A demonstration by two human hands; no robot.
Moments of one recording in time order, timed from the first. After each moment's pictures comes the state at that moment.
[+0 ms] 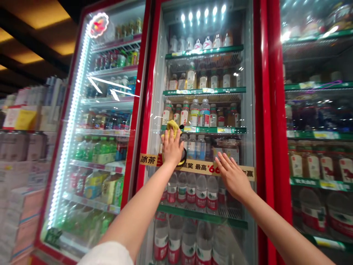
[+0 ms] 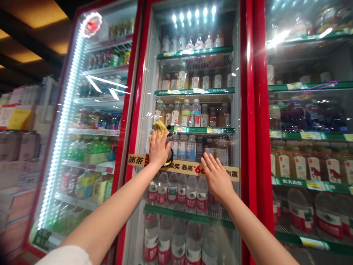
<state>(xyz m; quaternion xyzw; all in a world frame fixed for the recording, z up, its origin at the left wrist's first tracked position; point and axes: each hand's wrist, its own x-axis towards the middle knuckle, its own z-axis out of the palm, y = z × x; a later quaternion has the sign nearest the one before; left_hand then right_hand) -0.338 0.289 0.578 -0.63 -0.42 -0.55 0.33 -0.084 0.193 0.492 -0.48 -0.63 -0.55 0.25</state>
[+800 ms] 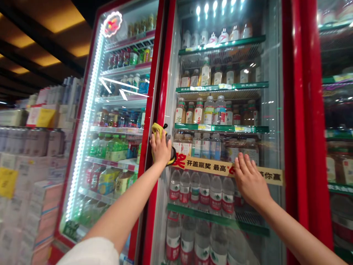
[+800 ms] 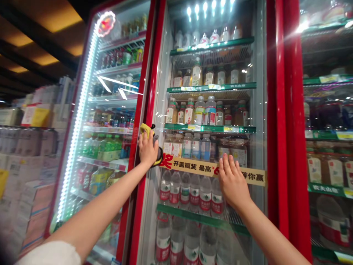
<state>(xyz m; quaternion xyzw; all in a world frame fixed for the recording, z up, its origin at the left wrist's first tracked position) -0.451 0.337 0.560 -0.57 -0.46 -0.62 0.27 -0.108 0.203 0.472 -0.47 -0.59 -0.58 0.30</state>
